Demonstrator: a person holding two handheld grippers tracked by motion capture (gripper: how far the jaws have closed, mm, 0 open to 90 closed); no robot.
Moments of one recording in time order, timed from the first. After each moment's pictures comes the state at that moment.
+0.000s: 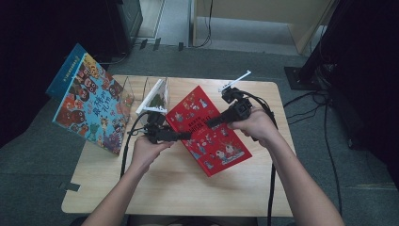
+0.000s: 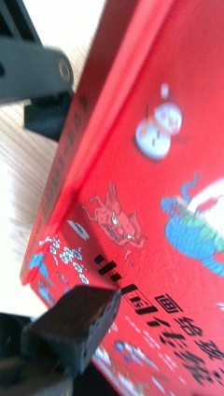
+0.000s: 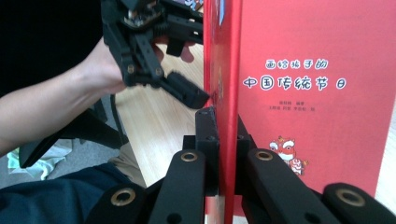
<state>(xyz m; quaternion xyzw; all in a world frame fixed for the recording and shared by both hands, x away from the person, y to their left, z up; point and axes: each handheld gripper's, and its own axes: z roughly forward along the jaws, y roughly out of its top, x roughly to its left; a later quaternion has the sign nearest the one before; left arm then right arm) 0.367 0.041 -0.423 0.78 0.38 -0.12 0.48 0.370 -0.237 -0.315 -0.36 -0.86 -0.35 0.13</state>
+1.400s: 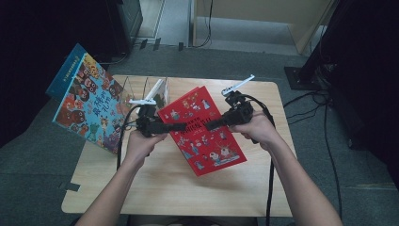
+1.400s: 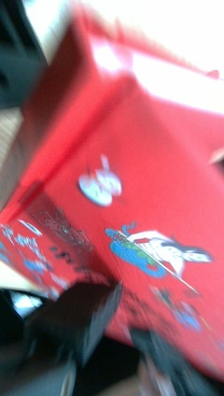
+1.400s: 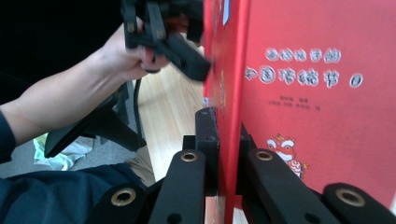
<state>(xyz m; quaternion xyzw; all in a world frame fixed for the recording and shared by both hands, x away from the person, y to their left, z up) 0.373 0.062 -0.400 0.74 0.36 -0.14 0.55 0.369 -0.246 -0.328 -0.31 -0.84 -0.41 0.16</state>
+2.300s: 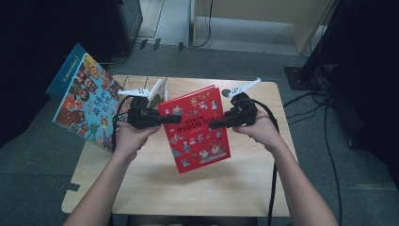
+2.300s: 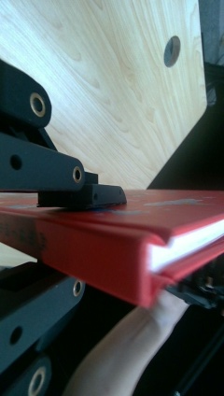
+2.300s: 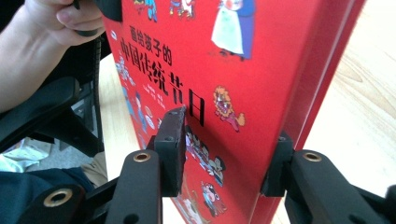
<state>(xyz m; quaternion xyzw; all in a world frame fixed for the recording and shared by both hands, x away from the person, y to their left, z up) 0.366 0.071 -0.349 0.77 0.27 -0.12 0.56 0.373 -0.263 -0.344 -0.29 -0.85 -0.43 0.08</state>
